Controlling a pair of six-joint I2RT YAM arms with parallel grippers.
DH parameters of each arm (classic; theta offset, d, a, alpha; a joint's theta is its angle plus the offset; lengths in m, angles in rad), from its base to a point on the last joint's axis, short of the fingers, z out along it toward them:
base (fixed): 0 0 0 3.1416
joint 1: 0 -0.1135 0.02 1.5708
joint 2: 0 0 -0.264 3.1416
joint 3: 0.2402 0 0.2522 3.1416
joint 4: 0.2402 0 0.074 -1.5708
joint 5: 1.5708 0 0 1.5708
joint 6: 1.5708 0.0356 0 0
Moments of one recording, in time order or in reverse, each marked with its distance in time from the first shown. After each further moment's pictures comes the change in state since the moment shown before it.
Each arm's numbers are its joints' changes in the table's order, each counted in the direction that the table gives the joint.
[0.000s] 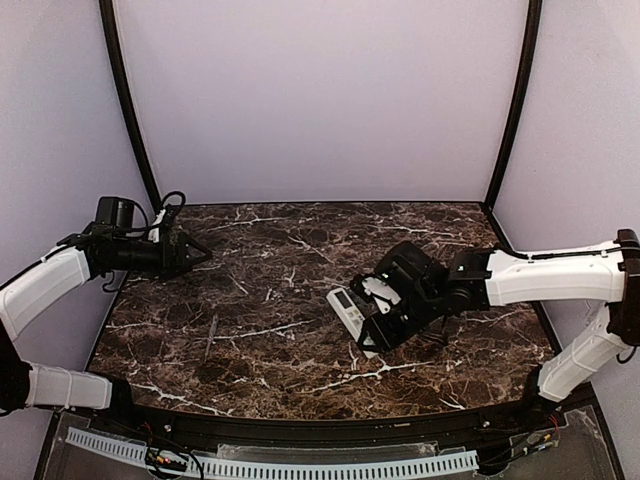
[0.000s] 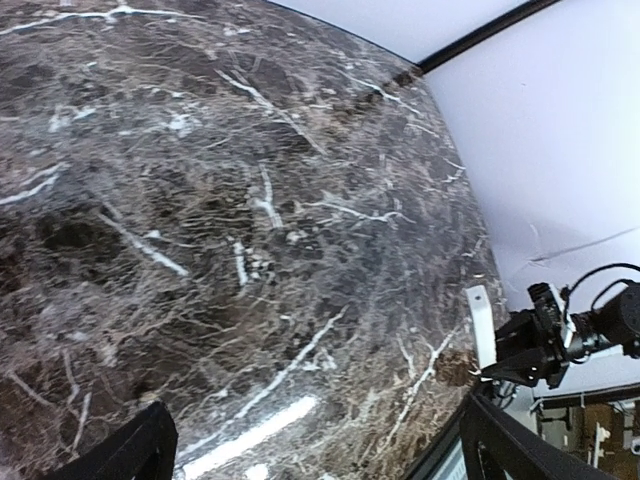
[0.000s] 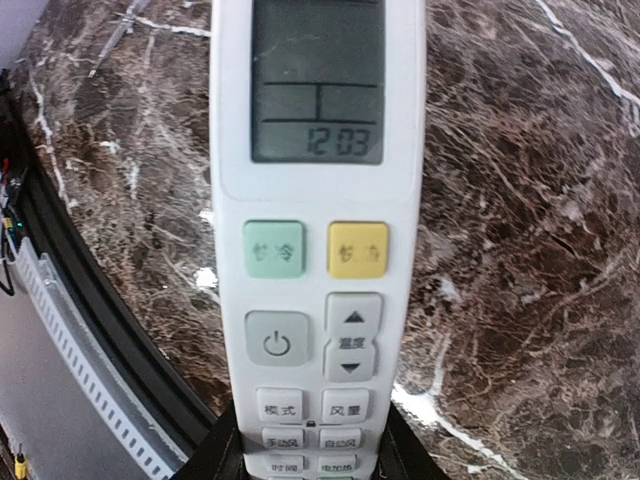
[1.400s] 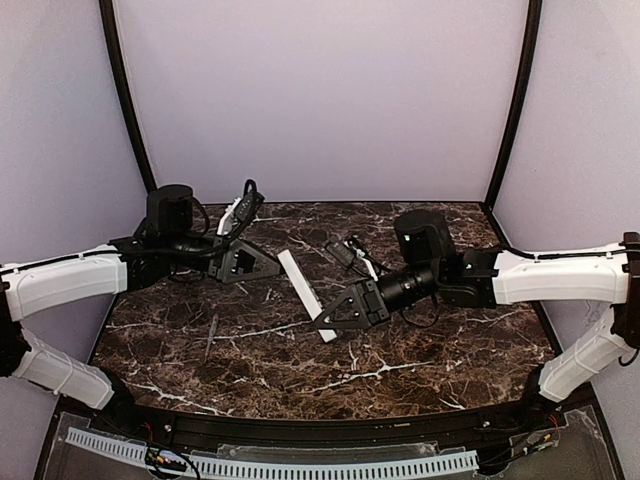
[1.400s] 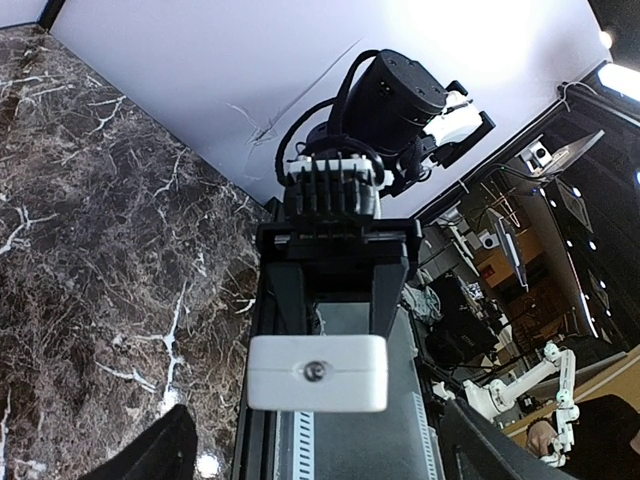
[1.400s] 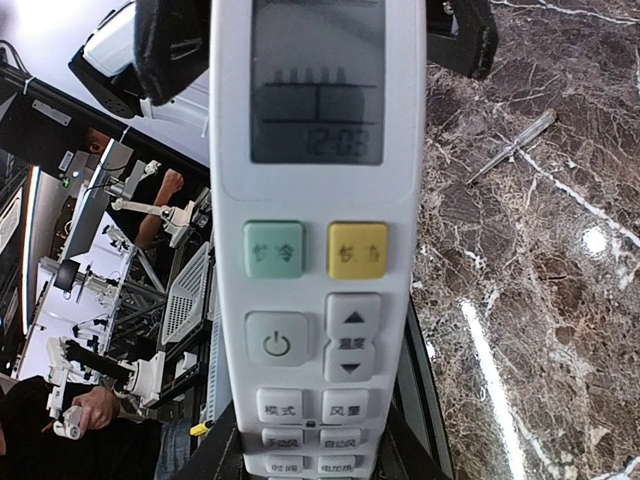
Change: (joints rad) left arm 0.523 0.151 0.026 -0.628 0.395 -0.242; right arm 0.057 -0.039 -0.043 -0.629 -0.695 0.156
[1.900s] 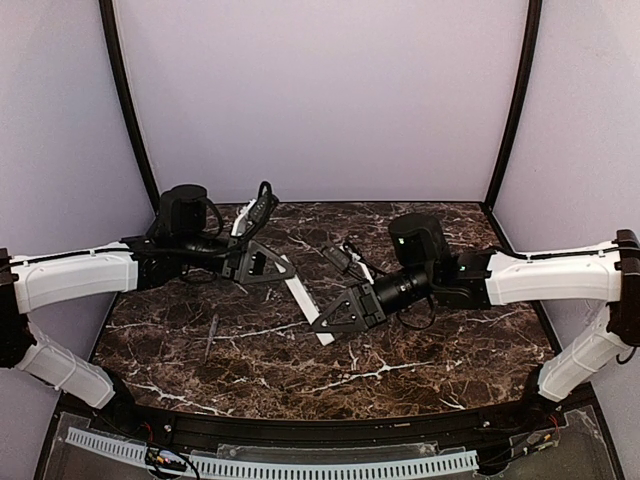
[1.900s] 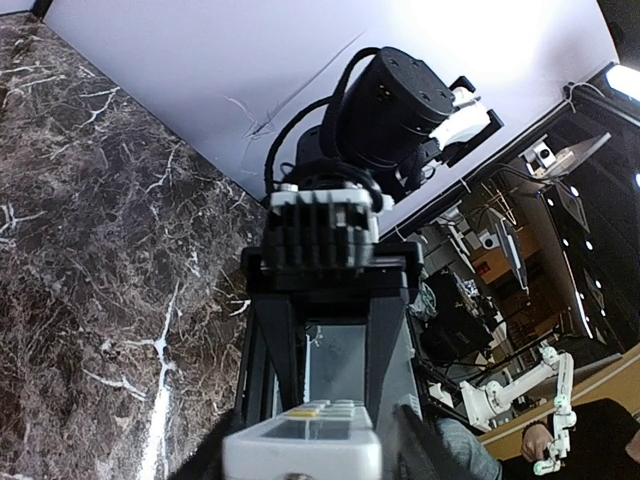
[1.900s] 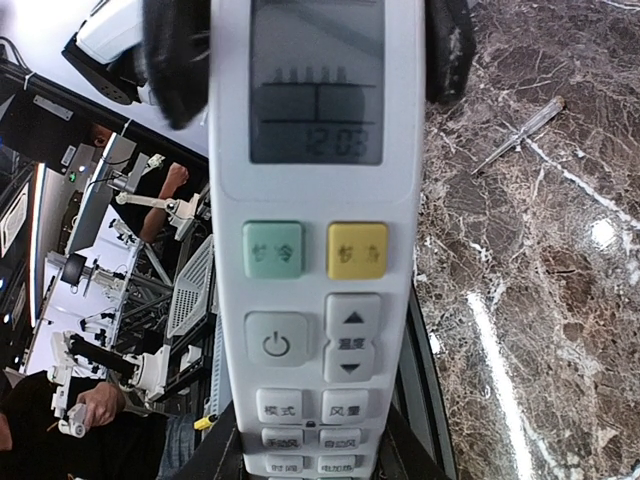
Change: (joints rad) left arm 0.060 0.065 0.037 -0.031 -0.040 -0.032; right arm -0.002 0.033 0.000 -0.019 -0.027 0.010
